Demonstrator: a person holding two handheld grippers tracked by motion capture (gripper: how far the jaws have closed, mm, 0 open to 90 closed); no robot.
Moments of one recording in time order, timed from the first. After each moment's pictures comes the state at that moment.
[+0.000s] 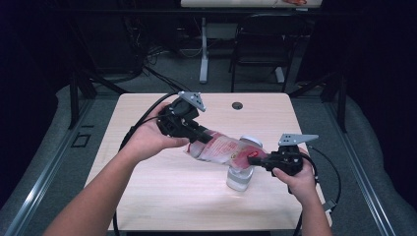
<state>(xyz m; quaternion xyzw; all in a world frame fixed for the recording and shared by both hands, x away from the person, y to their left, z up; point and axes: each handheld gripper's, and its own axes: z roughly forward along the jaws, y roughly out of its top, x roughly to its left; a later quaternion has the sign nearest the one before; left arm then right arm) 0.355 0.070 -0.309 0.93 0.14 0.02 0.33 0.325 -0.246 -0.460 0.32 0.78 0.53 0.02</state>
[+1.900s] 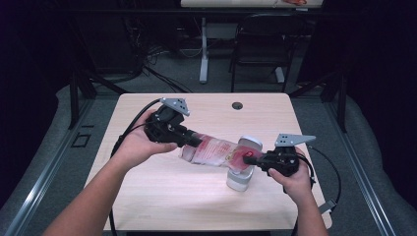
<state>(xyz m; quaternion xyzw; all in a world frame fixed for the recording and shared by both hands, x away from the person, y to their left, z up) 0.354 0.103 -0.330 0.92 0.17 0.00 0.36 0.321 -0.233 -0.455 0.30 0.78 0.55 0.03</state>
